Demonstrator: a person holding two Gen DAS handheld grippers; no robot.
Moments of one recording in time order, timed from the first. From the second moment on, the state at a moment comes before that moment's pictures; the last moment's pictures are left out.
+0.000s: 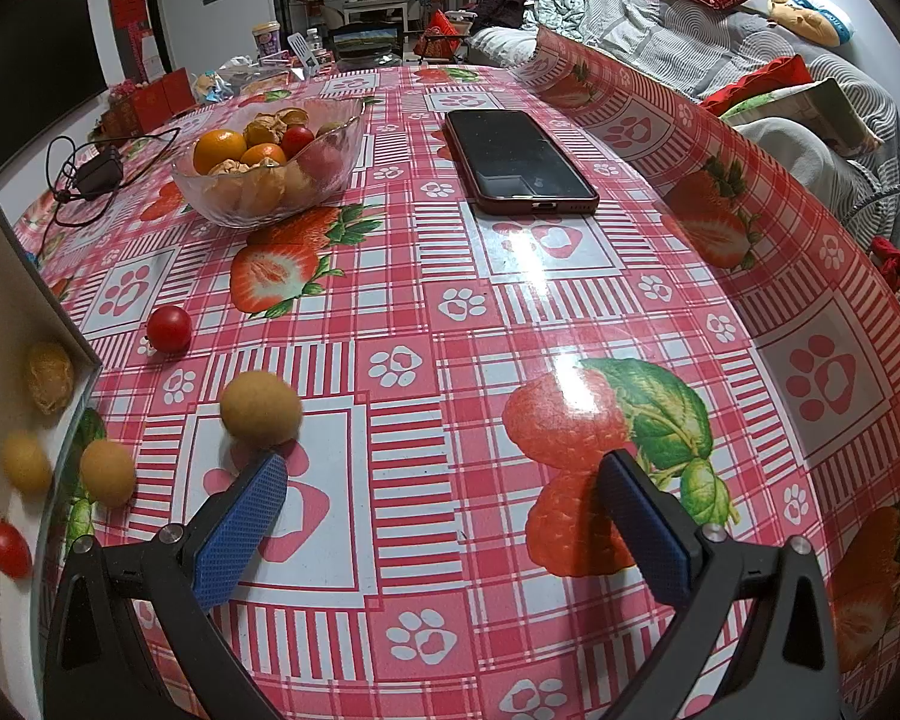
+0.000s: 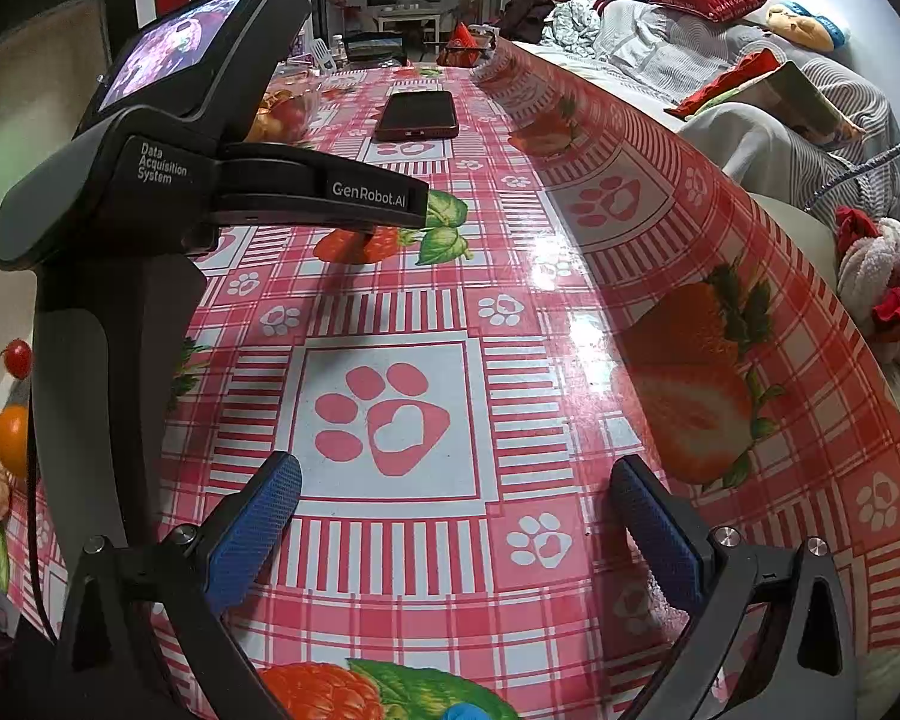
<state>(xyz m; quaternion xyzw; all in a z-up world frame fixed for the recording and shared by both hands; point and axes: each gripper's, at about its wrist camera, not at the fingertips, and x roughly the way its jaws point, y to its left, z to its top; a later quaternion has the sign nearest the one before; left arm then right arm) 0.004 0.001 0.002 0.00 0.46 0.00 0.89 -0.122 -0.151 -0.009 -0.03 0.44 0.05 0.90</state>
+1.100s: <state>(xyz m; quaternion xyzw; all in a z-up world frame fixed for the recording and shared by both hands) 0.004 0.001 0.002 0.00 0.46 0.00 0.89 -0.123 -0.151 -0.010 -0.03 0.43 0.05 0.90</state>
